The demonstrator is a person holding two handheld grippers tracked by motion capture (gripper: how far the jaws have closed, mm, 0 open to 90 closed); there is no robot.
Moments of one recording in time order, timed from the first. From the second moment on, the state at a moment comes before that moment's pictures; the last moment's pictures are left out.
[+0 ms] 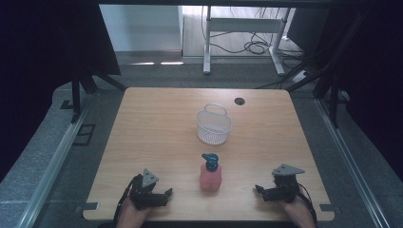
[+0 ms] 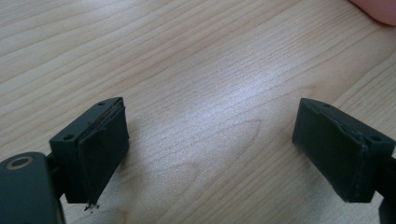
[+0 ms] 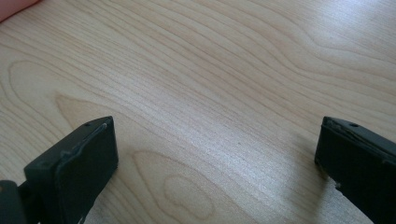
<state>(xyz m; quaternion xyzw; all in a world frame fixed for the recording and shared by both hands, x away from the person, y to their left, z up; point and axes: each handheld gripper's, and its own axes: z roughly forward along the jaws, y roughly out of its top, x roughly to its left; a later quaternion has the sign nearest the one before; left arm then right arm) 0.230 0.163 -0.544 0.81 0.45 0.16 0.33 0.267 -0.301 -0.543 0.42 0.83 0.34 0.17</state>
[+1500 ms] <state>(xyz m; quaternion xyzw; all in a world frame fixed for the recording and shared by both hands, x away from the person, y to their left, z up) 0.230 0.163 -0.544 0.81 0.45 0.16 0.33 0.263 -0.301 -0.533 0.40 0.83 0.35 0.17</state>
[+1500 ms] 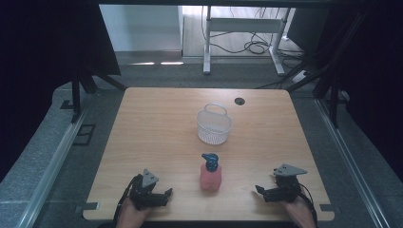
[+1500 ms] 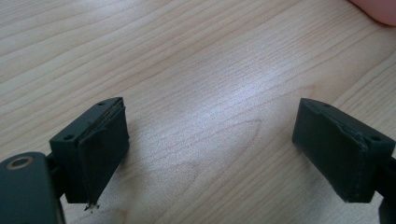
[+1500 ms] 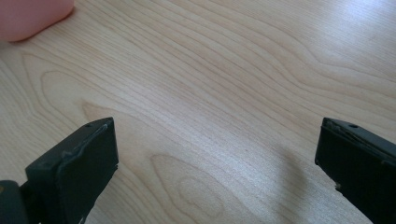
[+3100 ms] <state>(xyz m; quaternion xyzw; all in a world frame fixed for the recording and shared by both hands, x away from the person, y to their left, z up) 0.230 0.163 -0.544 0.81 0.45 0.16 0.33 0.257 -0.274 -0.508 0.37 0.83 0.40 0.12</state>
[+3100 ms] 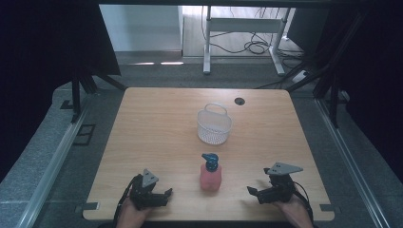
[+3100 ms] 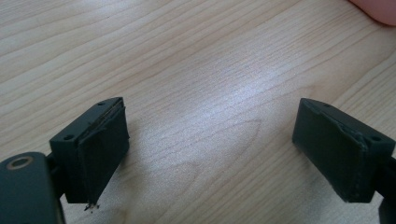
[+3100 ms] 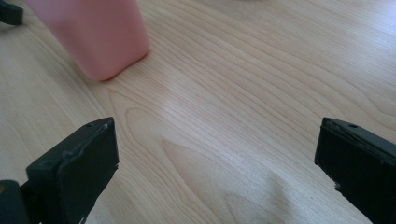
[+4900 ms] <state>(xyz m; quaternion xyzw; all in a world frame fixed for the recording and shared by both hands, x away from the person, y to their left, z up) 0.230 0.163 -0.544 0.81 0.45 0.16 0.33 0.265 -0.214 -0.471 0.29 0.84 0.45 0.07</state>
